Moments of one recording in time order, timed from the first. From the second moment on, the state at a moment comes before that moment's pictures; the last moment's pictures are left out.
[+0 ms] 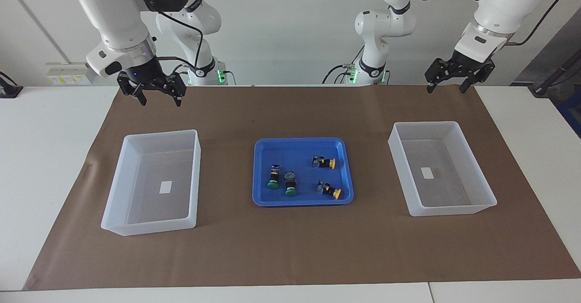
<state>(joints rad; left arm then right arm) -0.06 -0.07 -0.01 -1.62 -0.01 1.52 0.00 0.10 -0.05 -0.02 -1.70 -0.01 1.62 0.13</state>
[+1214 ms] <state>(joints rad) -0.08 -0.07 -0.01 -1.62 -0.03 1.53 0.00 0.27 0.06 -0.02 -1.75 -0.01 1.92 0.32</state>
